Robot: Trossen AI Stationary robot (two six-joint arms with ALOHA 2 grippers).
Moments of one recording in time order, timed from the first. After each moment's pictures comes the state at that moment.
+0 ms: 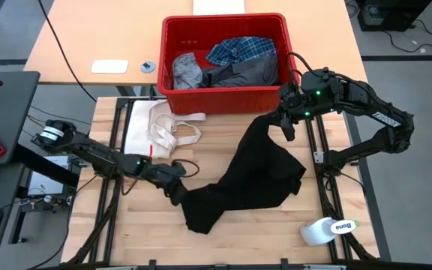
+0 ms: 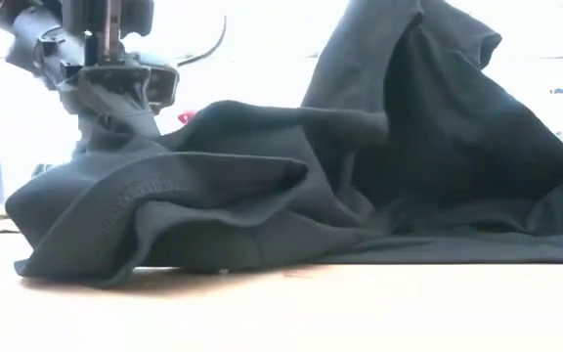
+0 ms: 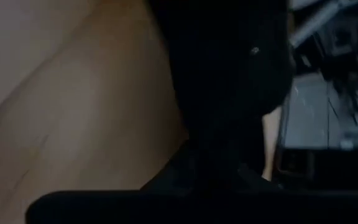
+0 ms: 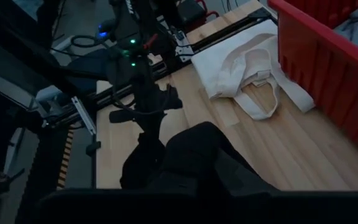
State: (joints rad) left arm -0.27 1.30 0.53 0.14 0.05 -1.02; right arm -0.20 1.24 1.70 -1.01 -0.19 0.37
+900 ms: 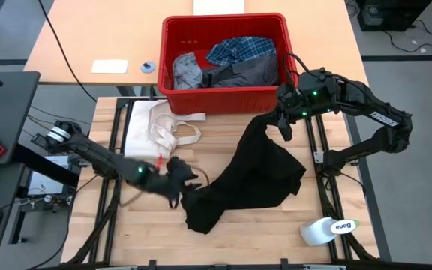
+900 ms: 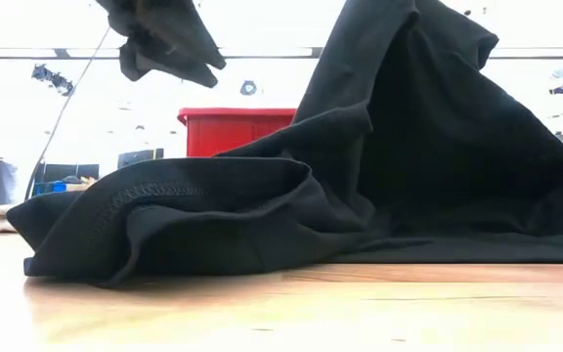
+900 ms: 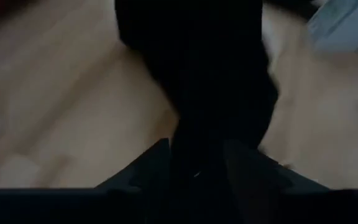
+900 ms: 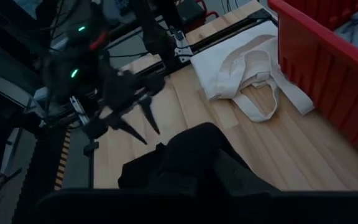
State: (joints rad) left arm -0.44 1.42 0.99 -0.37 -0.57 -0.72; right arm -0.20 1.26 1.70 -1.00 -0.18 0.36
